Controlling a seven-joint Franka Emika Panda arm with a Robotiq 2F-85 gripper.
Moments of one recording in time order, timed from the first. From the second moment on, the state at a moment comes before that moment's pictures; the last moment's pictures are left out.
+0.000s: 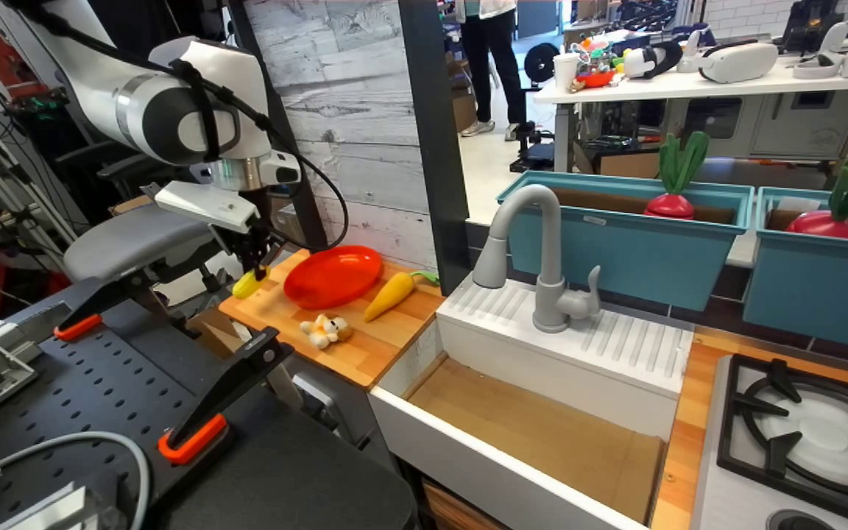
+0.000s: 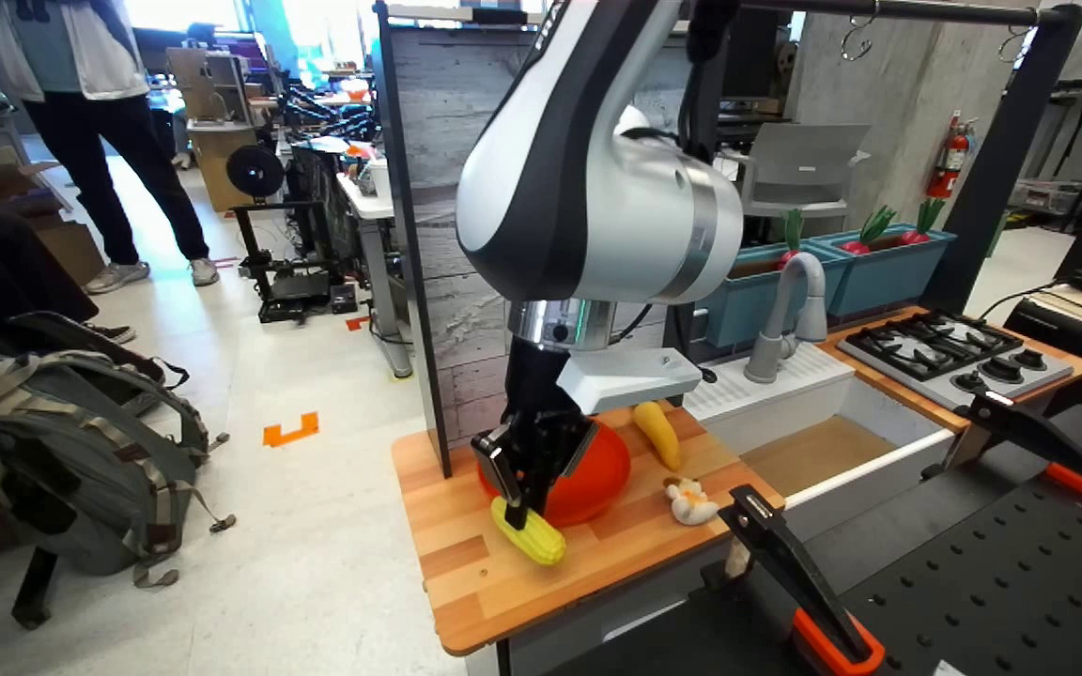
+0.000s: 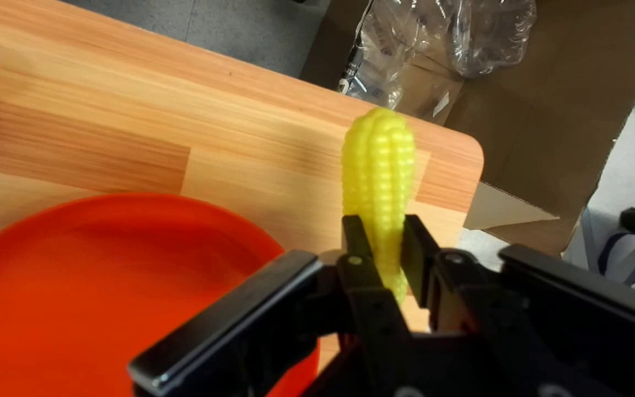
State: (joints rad) arm 0.03 0.92 0.30 -1.94 0.09 2.73 -0.22
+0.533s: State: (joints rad) arm 0.07 1.03 0.28 -1.80 0.08 2.68 -0.22
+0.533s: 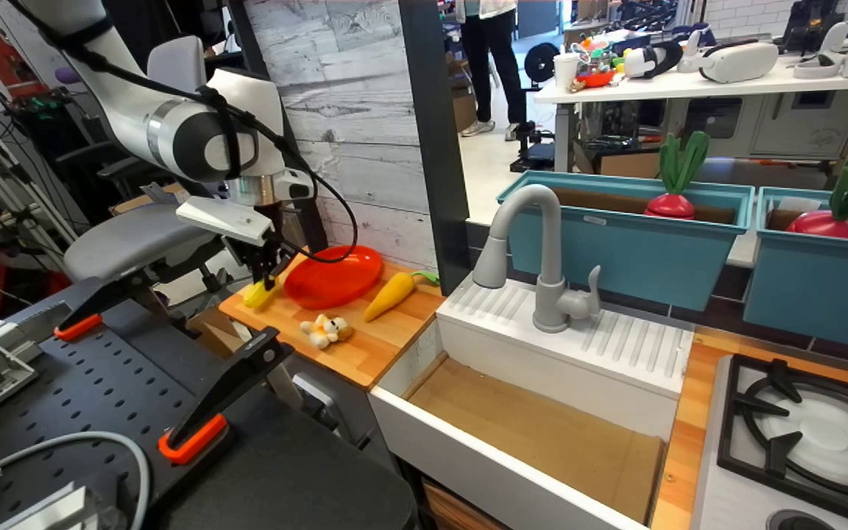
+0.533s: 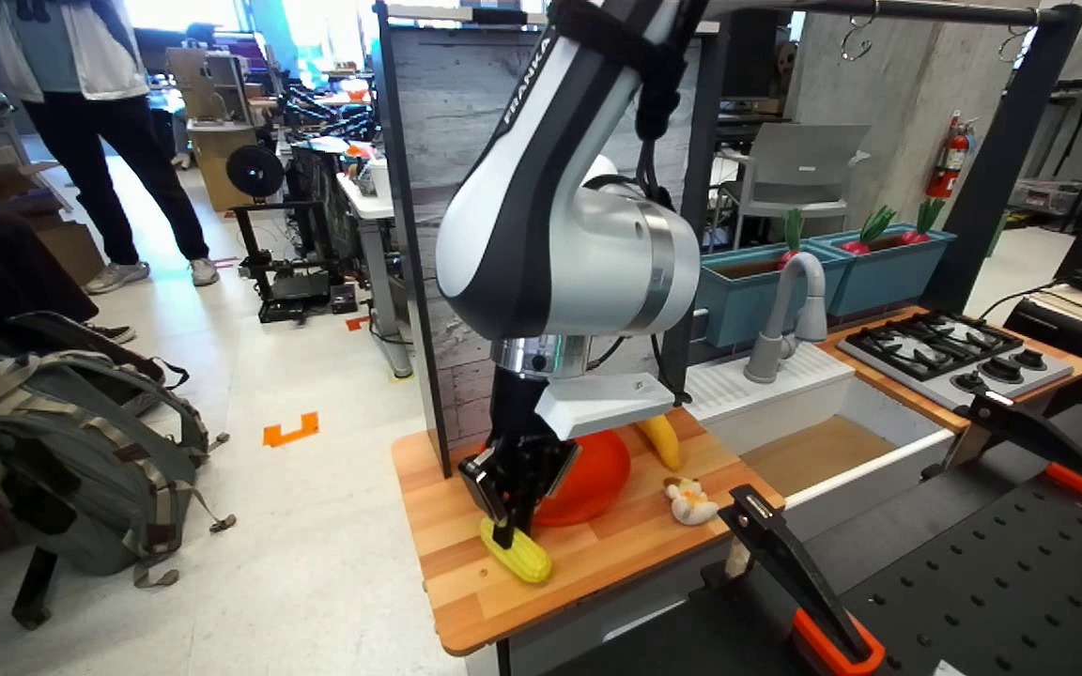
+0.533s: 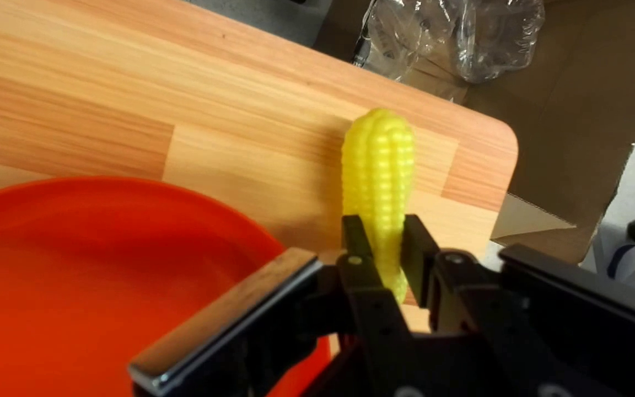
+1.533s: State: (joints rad) arm 0.07 1.02 0.28 -1.79 0.08 2.69 -0.23
